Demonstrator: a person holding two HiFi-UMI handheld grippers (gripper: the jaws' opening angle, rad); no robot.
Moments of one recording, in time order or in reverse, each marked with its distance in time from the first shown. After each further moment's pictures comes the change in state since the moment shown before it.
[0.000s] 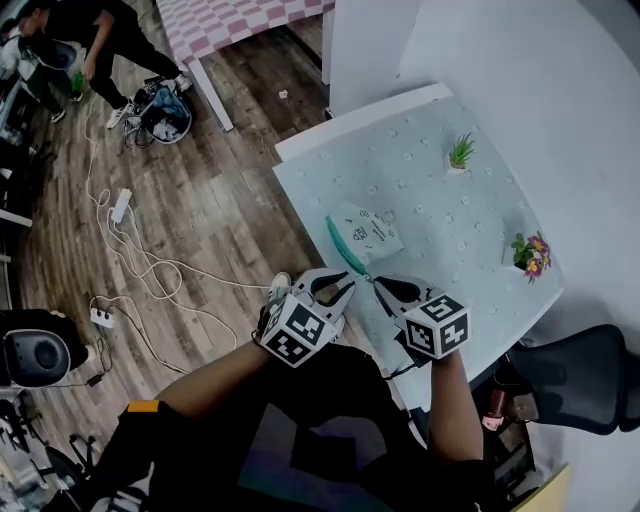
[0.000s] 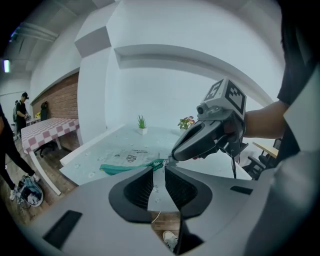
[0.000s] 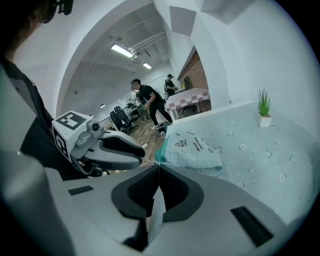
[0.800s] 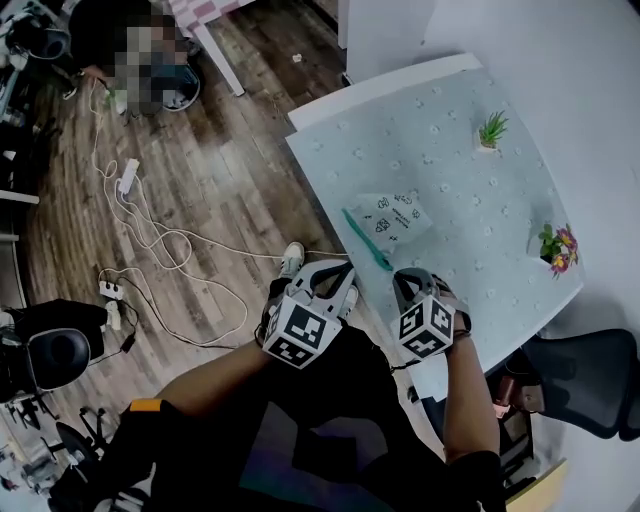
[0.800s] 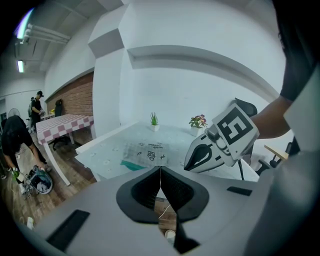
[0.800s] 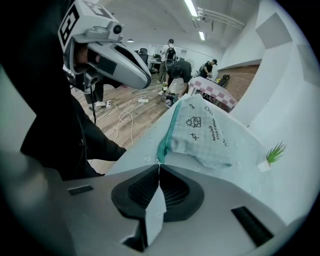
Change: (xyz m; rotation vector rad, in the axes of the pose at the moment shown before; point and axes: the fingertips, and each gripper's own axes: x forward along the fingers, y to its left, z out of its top) left arm -0.011 0.022 -0.026 -0.073 -0.006 0.116; right arm 0.044 -0.030 -0.082 -0.650 0.401 -0.207
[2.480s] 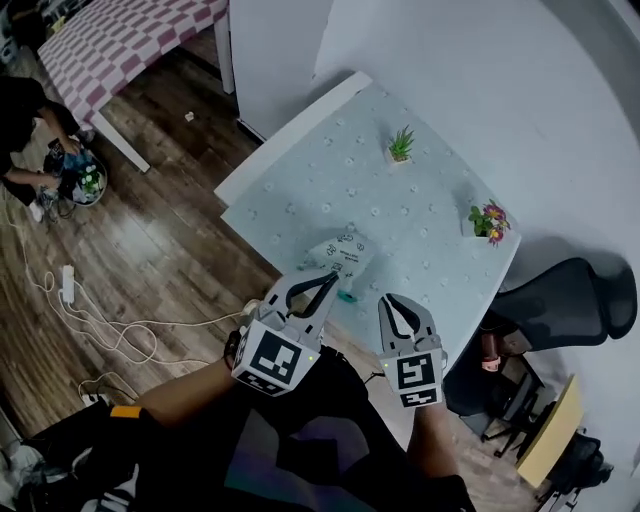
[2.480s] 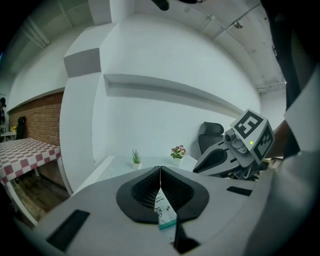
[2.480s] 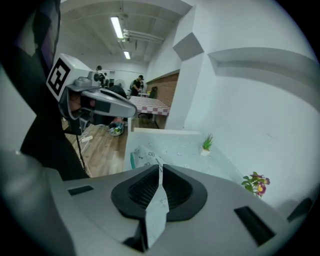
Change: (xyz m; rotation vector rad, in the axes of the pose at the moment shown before) left arm -0.030 0.035 0.144 0.198 -0.275 -0.339; right arm -0.131 -0.057 0.075 0.634 -0.170 -0.503
